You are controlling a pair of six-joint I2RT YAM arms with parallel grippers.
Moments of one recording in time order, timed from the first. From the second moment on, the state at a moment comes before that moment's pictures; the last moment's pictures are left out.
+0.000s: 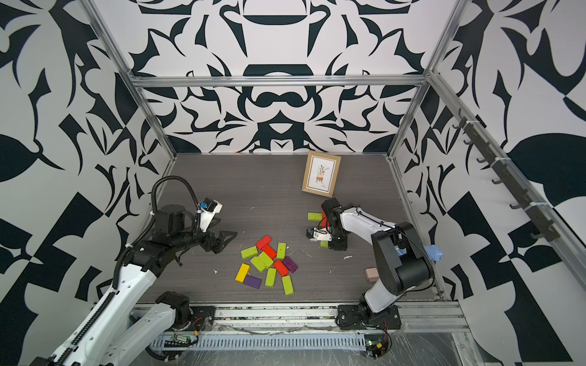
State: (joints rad) left arm -0.29 0.79 0.70 -0.57 0.50 0.15; right arm 0.35 1.60 0.88 -0.80 0.05 -1.05
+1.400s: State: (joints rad) left arm -0.30 0.79 0.70 -0.57 0.48 0.15; right arm 0.35 1.62 0.90 -0.81 0.05 -1.05
